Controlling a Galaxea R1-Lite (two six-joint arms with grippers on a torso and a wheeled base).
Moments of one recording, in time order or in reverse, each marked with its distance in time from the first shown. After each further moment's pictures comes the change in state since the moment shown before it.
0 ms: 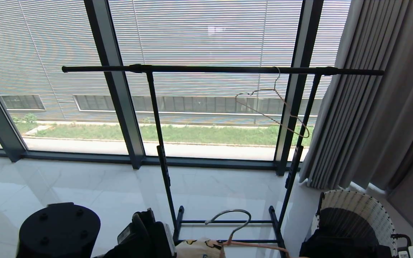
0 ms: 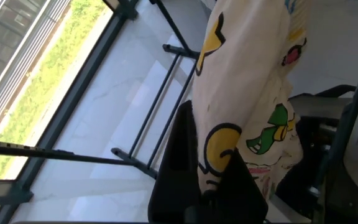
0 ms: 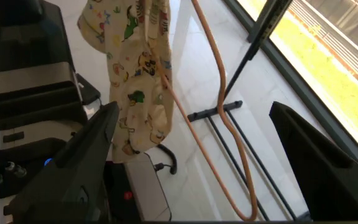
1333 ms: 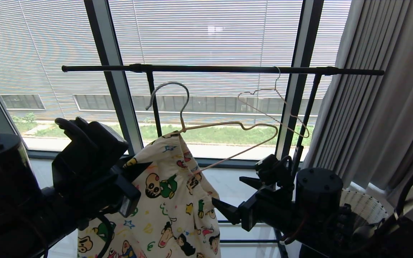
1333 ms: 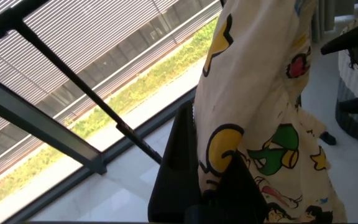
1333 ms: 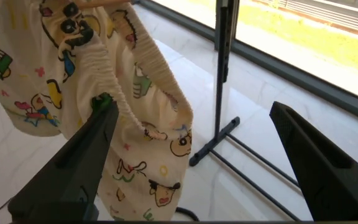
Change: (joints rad) left arm 0.239 -0.061 -0.130 -0.221 0.119 0.010; right arm -0.023 0.744 -0.554 -0.309 -0.198 0.351
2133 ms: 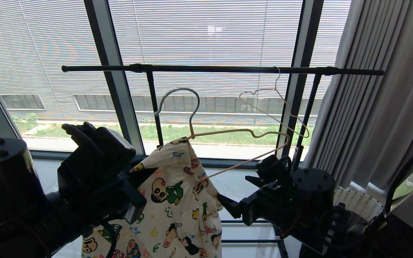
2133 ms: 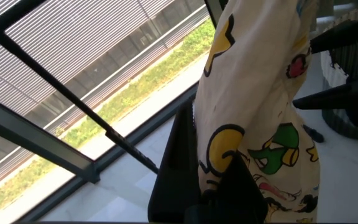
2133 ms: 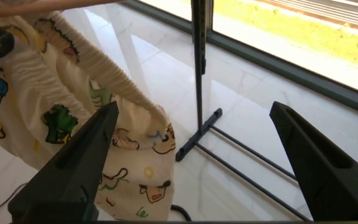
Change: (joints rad) left arm -0.040 0.006 0.004 0.000 0.004 0.001; right arm -0.024 0.029 -0.006 -0.002 -0.079 0.008
